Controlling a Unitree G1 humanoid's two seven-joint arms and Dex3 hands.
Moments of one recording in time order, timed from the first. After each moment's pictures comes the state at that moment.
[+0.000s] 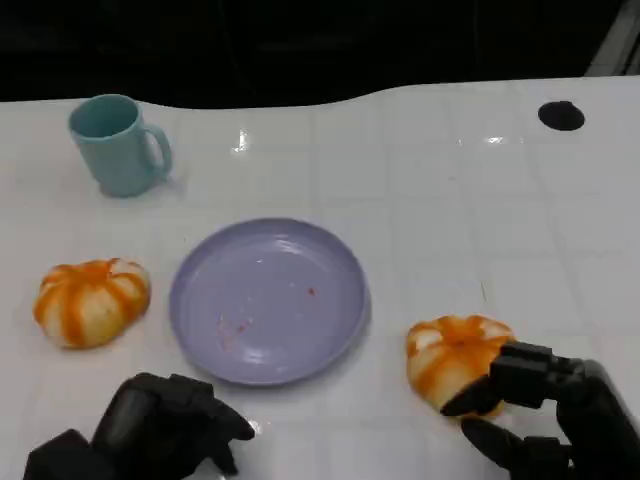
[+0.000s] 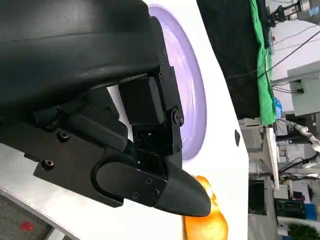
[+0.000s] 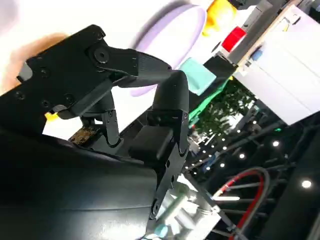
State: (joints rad) left arm -0.11 0.04 0.08 0.89 -0.14 -0.82 -0.45; right arm -0.06 -0.21 0.10 0.61 -0.57 -1.19 -0.33
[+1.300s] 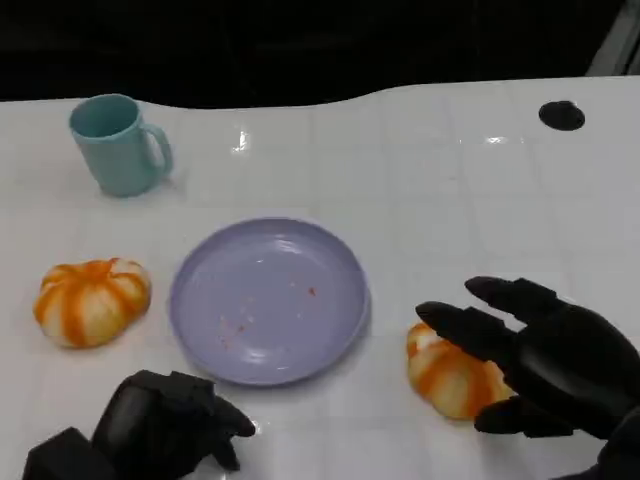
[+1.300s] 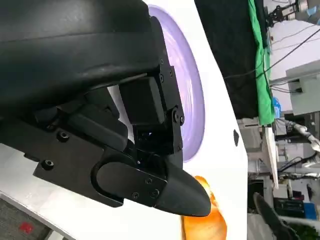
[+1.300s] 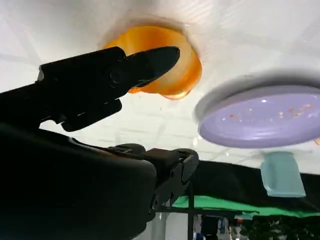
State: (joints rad) left arm -0.11 0.04 0.08 0.88 -0.14 -0.82 -0.45; right arm -0.03 -0.41 0.25 -0.07 -0.92 -0.33 0.08
